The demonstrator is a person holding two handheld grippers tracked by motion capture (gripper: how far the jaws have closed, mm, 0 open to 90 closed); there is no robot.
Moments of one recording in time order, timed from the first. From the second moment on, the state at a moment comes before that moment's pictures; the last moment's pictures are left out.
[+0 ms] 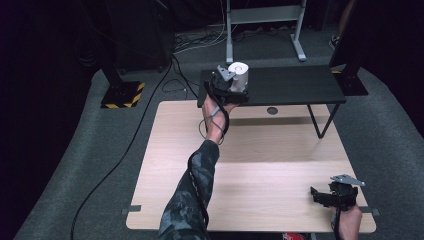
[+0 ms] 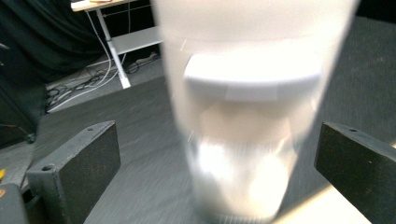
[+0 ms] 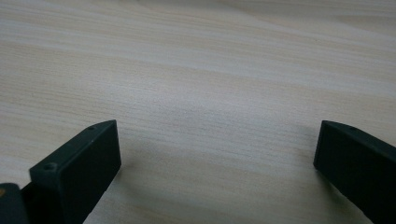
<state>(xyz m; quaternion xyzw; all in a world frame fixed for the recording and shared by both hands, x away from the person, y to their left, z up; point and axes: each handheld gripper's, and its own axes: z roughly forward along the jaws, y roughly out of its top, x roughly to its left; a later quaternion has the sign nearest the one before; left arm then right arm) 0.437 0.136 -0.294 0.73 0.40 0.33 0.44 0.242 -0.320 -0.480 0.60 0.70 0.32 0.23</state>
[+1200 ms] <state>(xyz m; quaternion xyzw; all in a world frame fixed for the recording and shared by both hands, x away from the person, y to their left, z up) 0.253 0.259 -0.474 0.74 0.52 0.30 0.31 0.243 -0.314 -0.479 0.60 0.70 0.30 0.24</state>
